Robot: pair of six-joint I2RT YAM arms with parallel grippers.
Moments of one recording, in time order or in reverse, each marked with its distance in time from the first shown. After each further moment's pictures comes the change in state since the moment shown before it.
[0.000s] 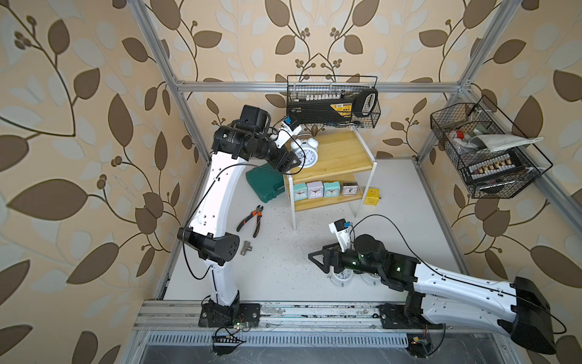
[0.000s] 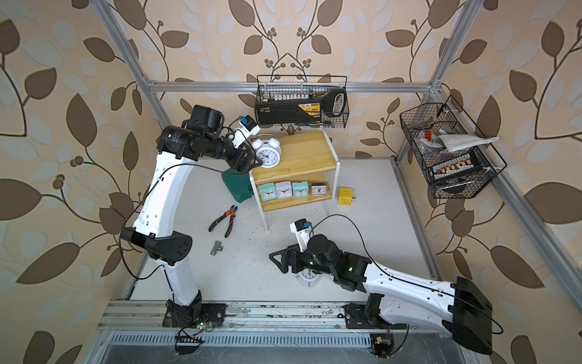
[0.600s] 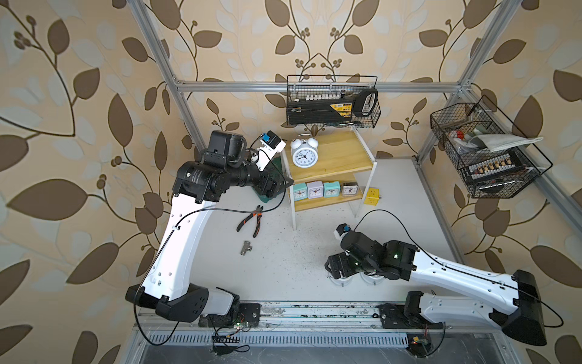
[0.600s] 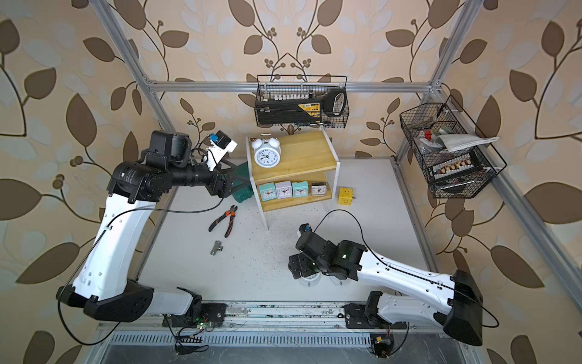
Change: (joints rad) left arm 0.000 -0.517 -0.593 0.190 0.109 -0.175; right arm 0.012 0.127 0.260 -0.752 0.116 -0.024
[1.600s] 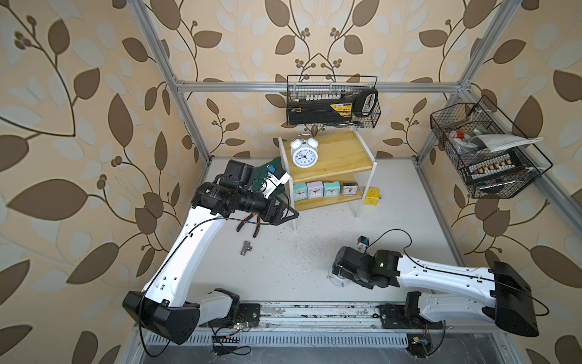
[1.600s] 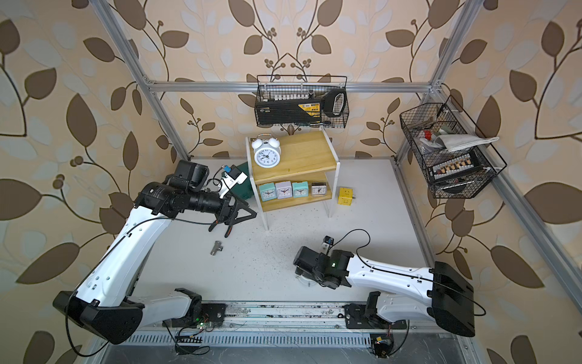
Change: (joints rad) left arm 0.000 -0.109 -0.418 0.065 0.235 -0.087; right arm 0.060 0.067 -0.146 0.052 0.171 0.737
